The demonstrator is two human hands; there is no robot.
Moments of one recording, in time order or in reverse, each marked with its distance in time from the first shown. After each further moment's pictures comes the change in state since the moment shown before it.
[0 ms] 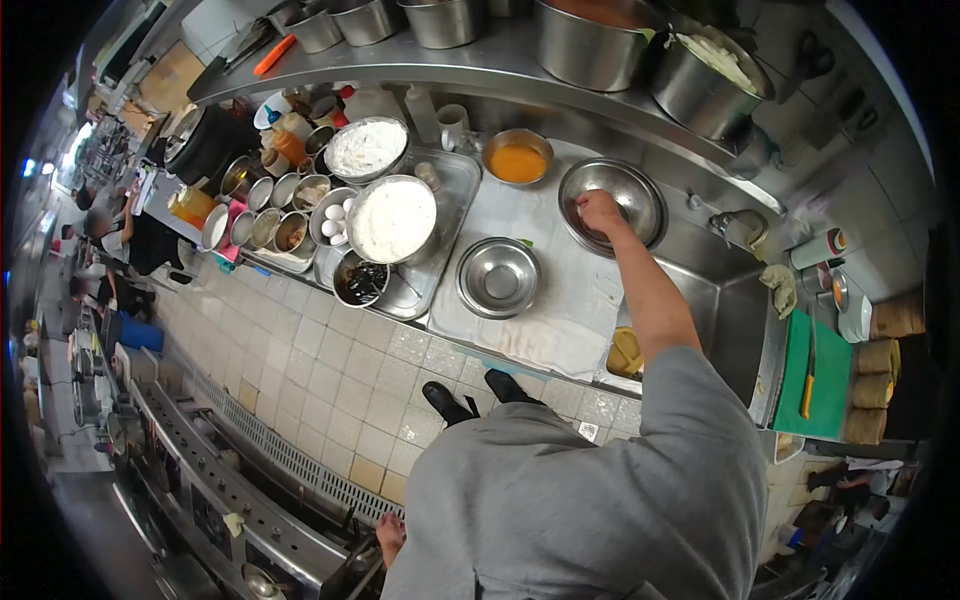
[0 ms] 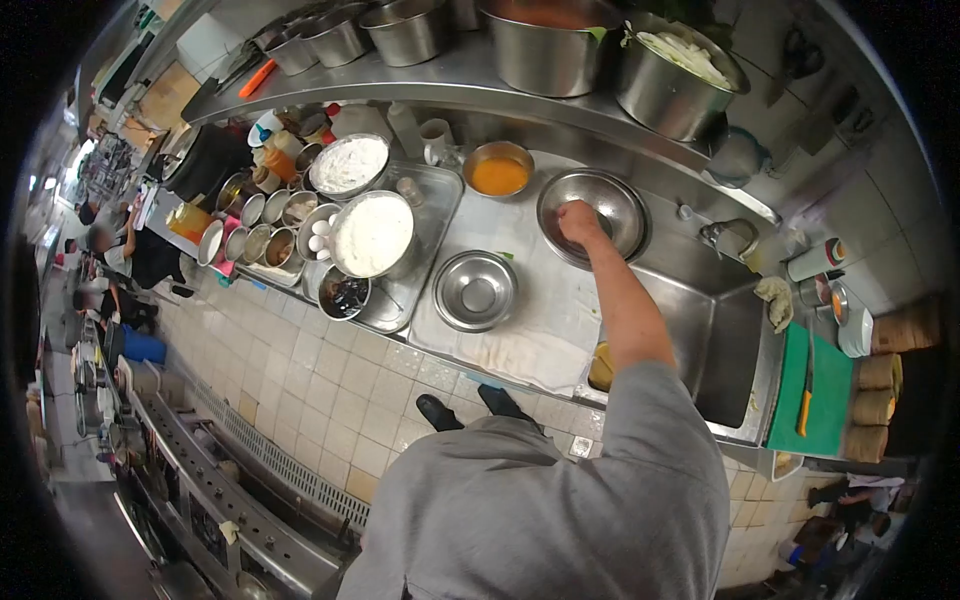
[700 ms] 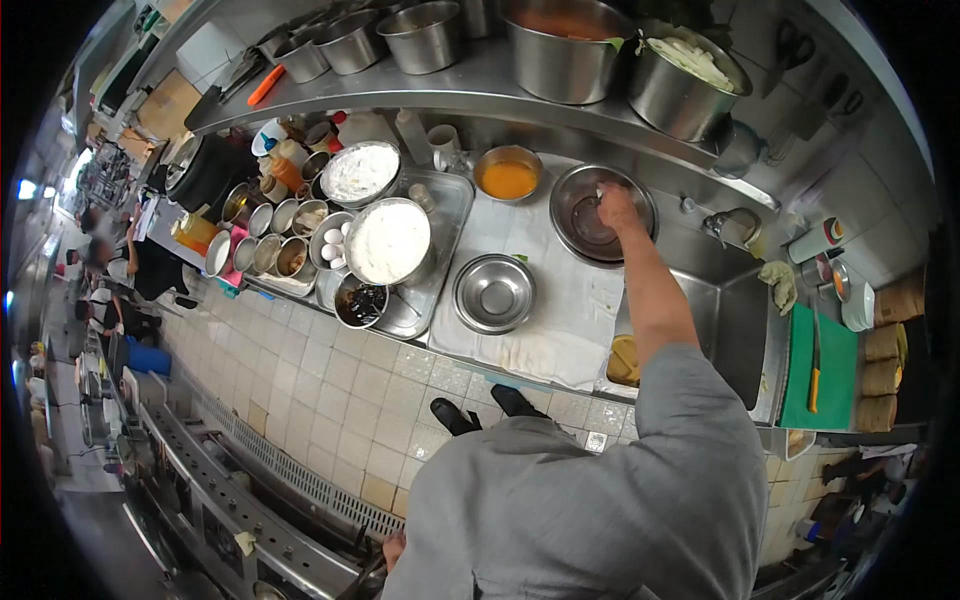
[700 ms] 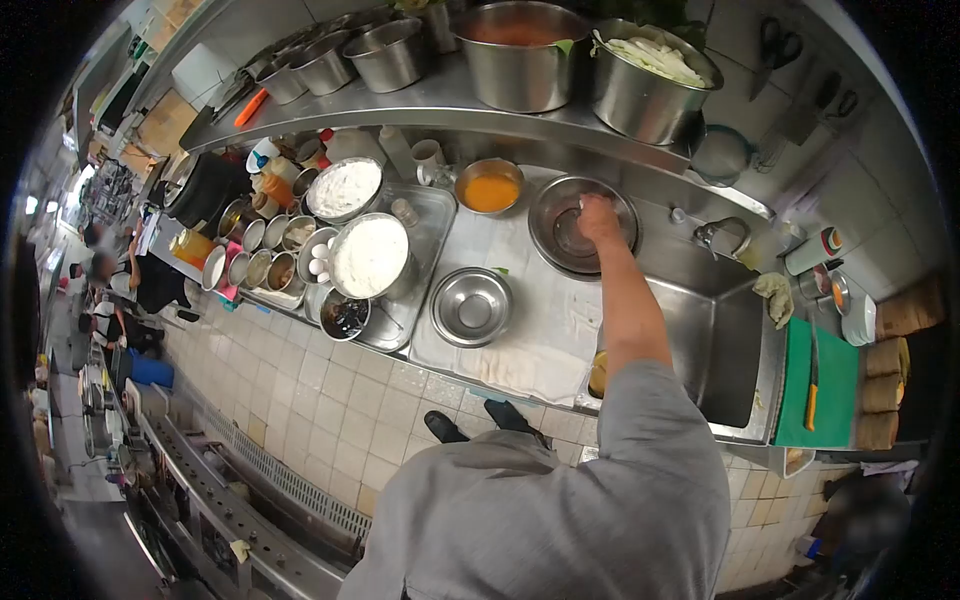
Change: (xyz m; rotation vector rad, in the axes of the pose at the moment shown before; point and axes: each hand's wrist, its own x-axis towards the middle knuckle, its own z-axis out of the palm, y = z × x) left_hand 0.024 0.015 -0.009 1.339 0.037 1.353; right_hand 0.024 0.052 -0.032 -0.323 0.258 -0.134
